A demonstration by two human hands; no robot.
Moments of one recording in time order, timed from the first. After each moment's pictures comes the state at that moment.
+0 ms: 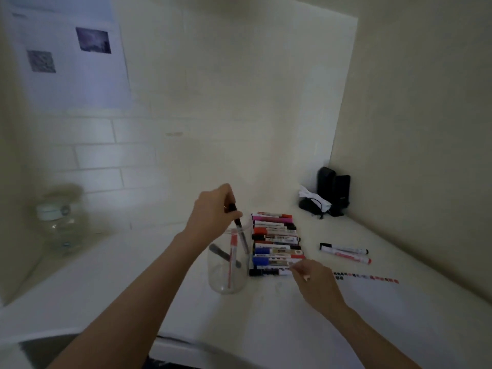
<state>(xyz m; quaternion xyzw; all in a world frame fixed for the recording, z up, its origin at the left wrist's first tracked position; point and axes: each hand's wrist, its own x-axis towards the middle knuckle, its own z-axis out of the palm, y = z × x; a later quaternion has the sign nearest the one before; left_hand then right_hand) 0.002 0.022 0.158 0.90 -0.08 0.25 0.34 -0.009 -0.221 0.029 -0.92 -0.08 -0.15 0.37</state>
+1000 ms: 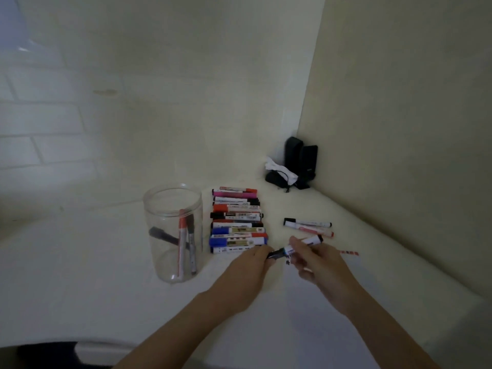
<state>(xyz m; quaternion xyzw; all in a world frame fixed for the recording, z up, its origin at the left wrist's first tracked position) -0.010 -0.115 0.029 0.91 -0.28 0.10 0.29 -0.033 -0.287 0.063 -0.75 0.04 0.02 0.67</state>
